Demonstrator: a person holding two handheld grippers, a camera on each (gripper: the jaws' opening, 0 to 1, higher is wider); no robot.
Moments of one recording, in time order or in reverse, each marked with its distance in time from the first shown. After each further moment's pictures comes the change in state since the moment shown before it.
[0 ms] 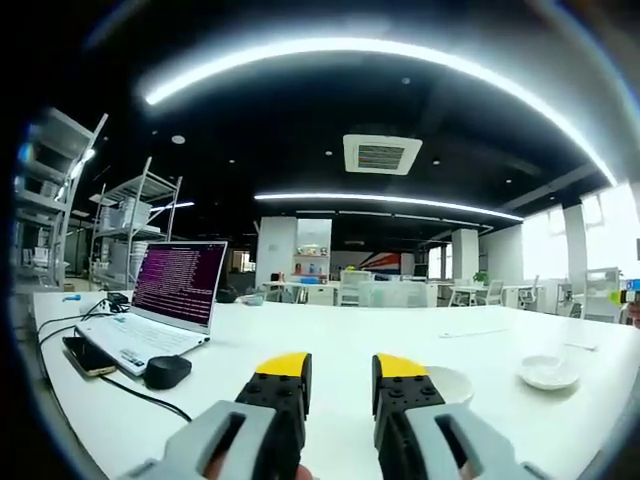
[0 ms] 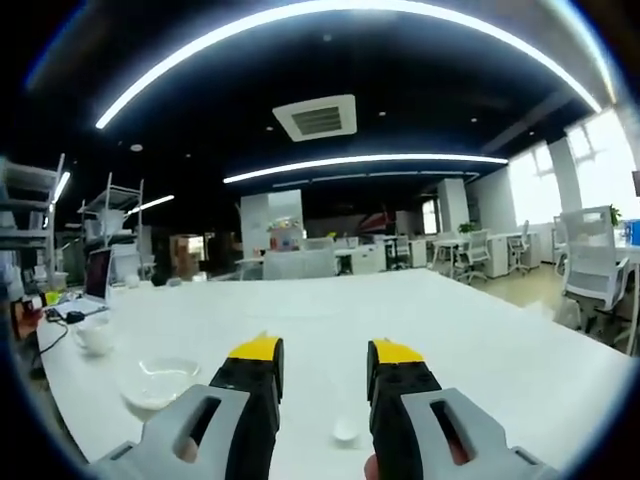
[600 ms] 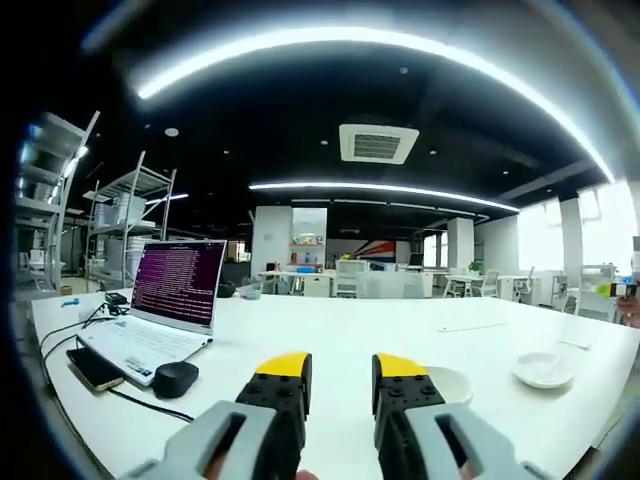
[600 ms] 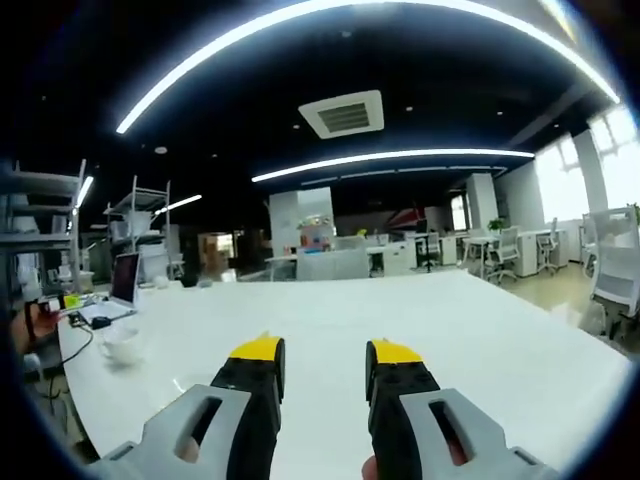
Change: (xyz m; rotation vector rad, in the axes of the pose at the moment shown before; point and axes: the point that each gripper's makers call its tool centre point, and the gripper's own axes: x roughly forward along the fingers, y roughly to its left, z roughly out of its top) left arm -0.004 0.009 0.020 0.027 0.059 -0.038; right arm 0.026 0.055 0.022 -0.020 0.015 0.153
